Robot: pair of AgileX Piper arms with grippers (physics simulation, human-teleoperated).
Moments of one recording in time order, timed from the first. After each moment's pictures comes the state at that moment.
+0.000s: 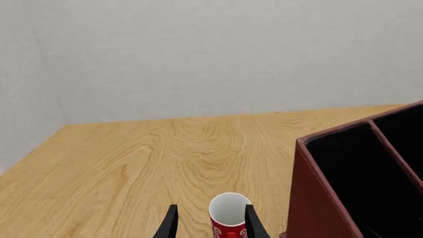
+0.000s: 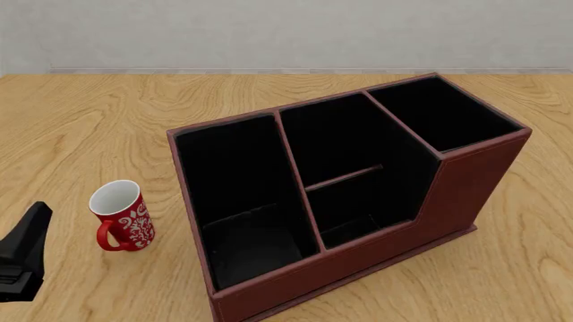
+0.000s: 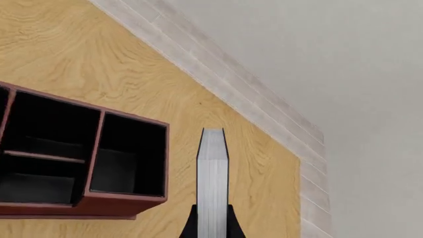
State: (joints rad) left arm -0.03 0.00 0.00 -0.01 0.06; right arm 0.02 0.98 -1.72 1.22 -0.67
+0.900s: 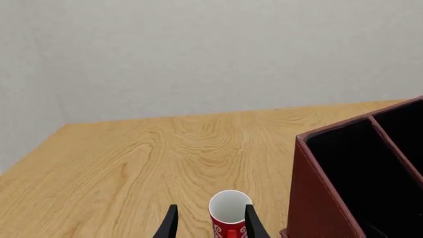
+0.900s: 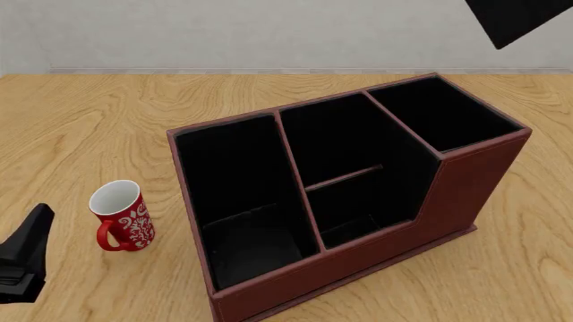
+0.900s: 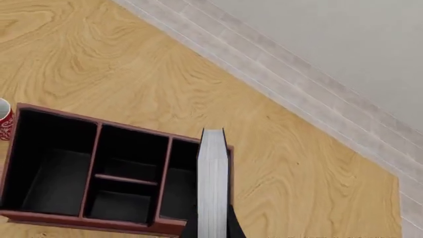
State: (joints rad) left arm -0.03 0.00 0.00 0.00 0.07; right arm 0.27 1.09 -1.73 1.22 -0.37
